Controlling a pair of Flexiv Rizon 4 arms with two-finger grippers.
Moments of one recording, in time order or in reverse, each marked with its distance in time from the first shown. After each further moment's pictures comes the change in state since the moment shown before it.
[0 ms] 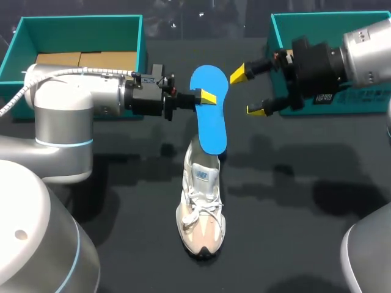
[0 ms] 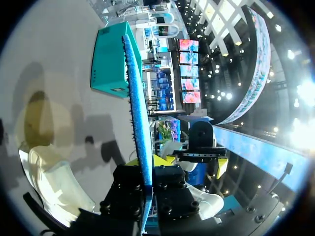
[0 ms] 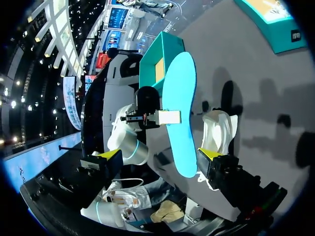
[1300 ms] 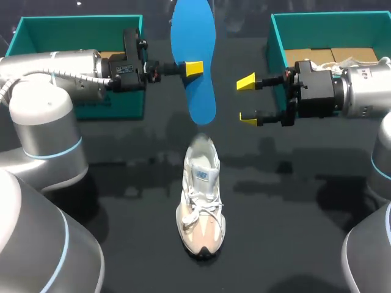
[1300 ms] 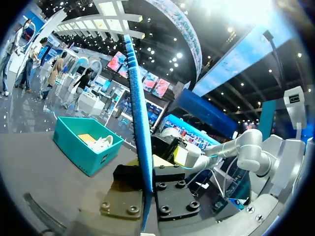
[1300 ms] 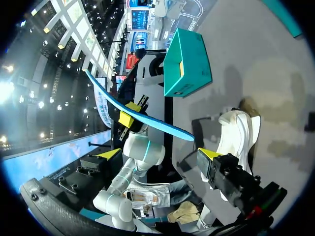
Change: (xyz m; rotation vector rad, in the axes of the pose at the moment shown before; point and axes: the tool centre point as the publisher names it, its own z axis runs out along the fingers) left arm 0.078 -0.019 -0.036 0.178 0.041 1.038; right arm -0.019 0.003 0.008 0.007 0.294 0.003
